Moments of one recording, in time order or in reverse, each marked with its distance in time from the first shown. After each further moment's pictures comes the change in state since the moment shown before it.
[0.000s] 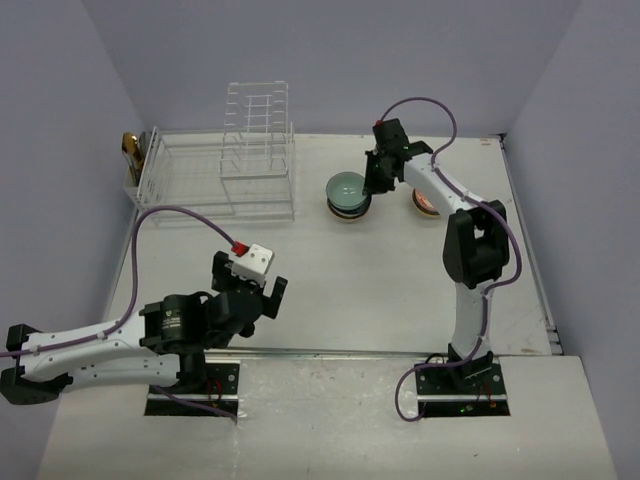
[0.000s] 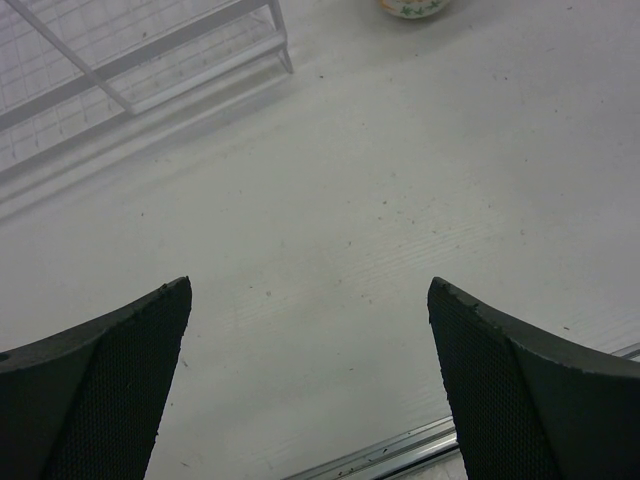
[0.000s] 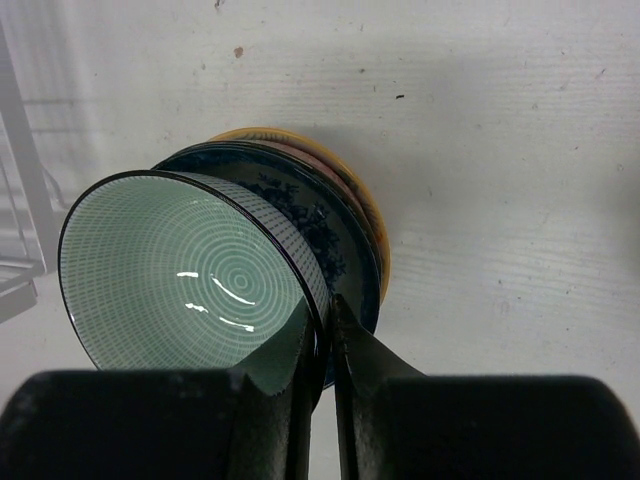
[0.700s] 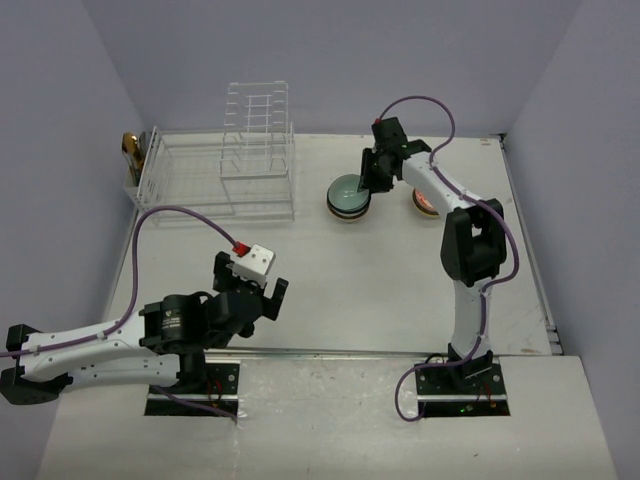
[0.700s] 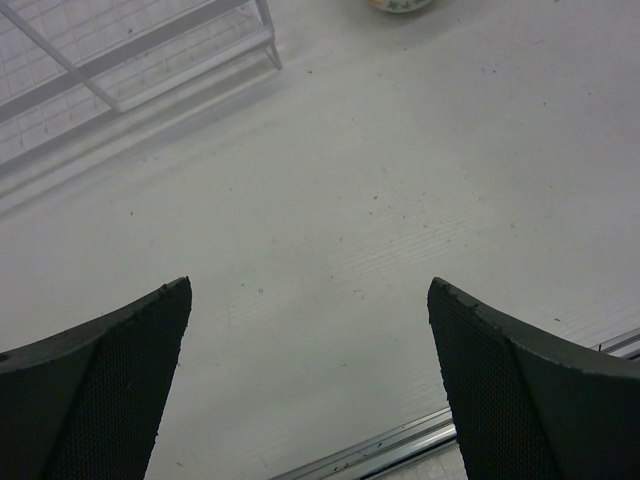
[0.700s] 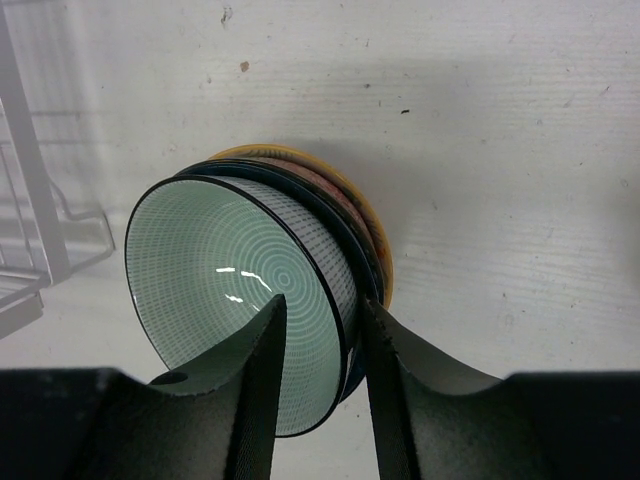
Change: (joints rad) left arm 0.000 -0.002 0.000 0.000 0.028 0.000; right arm 0.000 0.033 0.042 -0.003 0.000 -0.002
